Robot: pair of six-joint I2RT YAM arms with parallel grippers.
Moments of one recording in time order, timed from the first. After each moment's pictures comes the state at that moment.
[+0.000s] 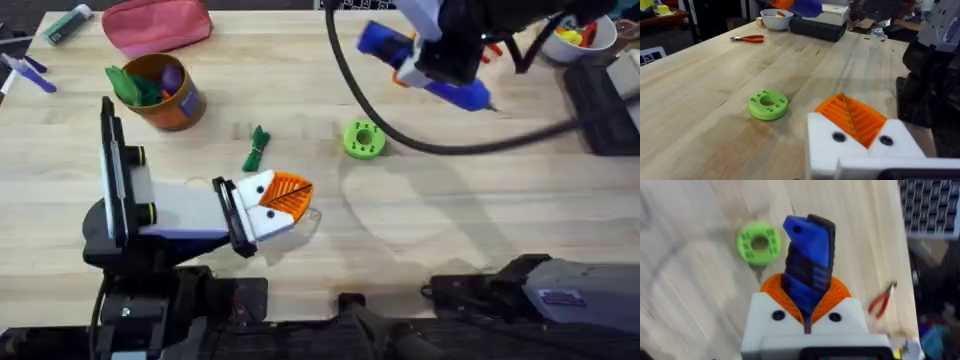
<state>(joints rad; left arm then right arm) 0.03 0.01 0.01 -0.13 1.19 0.05 0.53 1.45 1.54 -1.13 0.11 -0.78</state>
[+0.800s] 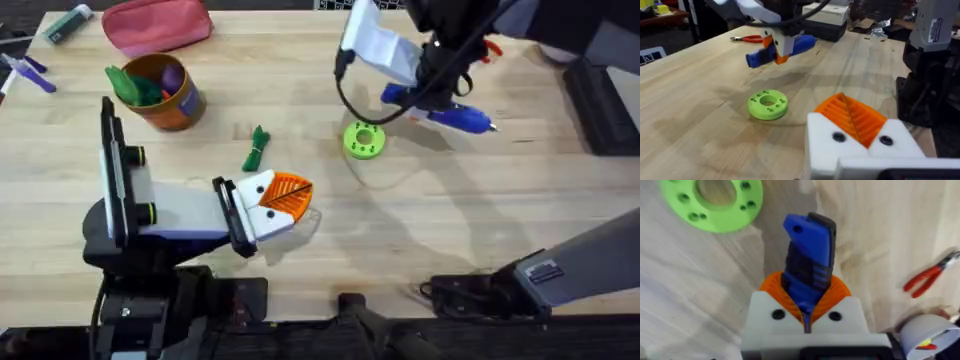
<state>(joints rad) 0.03 0.01 0.01 -0.13 1.19 0.05 0.36 1.77 1.39 -1.02 0.24 -0.87</state>
